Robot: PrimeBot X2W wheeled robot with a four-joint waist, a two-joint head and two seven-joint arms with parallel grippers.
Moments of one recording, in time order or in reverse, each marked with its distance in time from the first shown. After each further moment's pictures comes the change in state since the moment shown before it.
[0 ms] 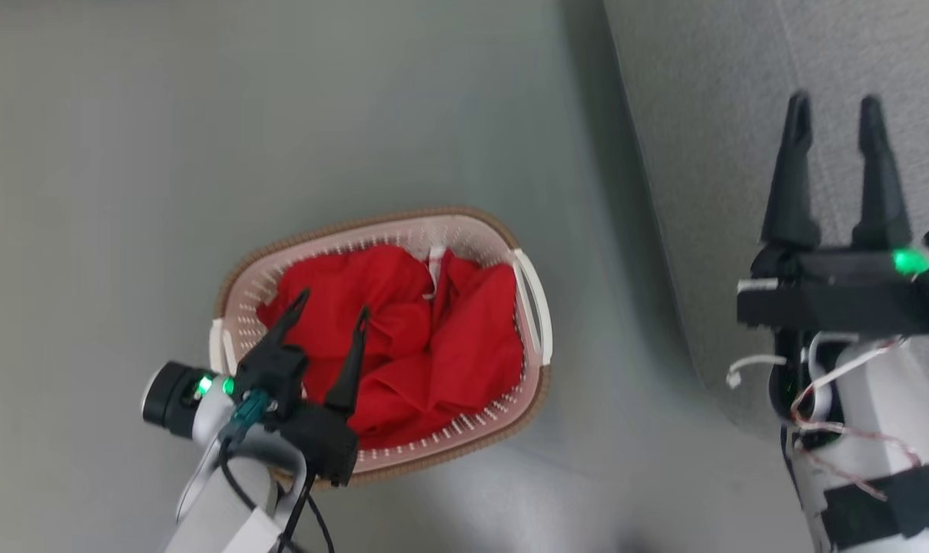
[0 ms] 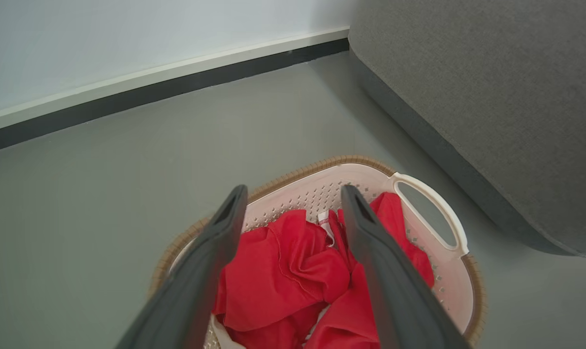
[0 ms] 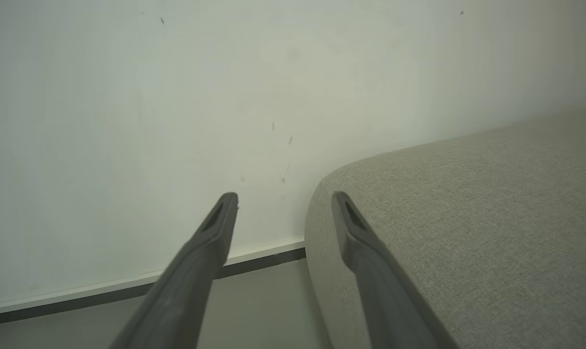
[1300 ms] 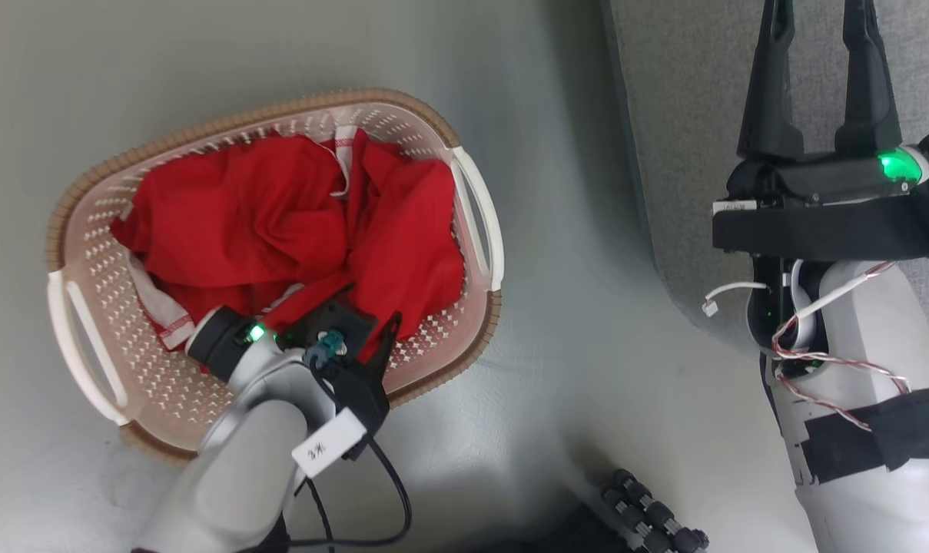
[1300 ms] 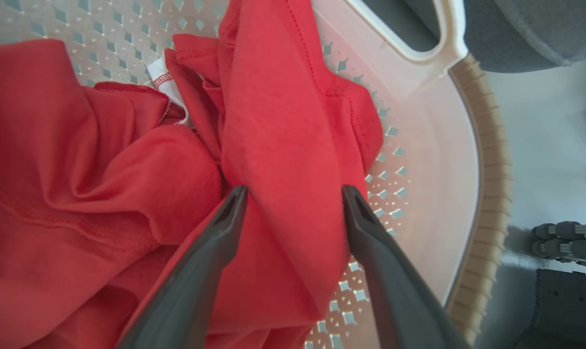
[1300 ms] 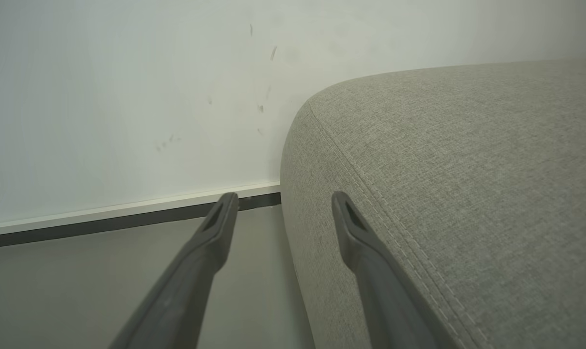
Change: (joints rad) left arm -0.251 -0.015 -0.191 0.356 0.063 -0.078 0.096; right arm -0.185 0.022 0.047 0.050 -0.010 0.028 0.000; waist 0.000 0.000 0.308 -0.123
